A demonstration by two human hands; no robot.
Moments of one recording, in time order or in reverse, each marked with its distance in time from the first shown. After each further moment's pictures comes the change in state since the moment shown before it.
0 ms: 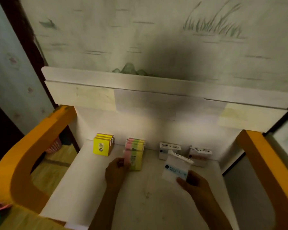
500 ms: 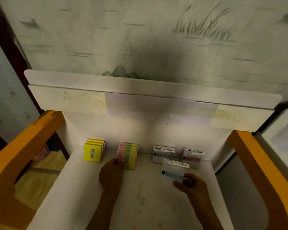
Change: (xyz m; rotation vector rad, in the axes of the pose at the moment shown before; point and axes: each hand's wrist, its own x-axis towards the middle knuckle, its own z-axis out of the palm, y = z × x) left_hand 0.013 0.008 0.017 0.189 0.219 0.144; right_hand 0.022 0.020 -0.008 -0.127 0.190 -0.036
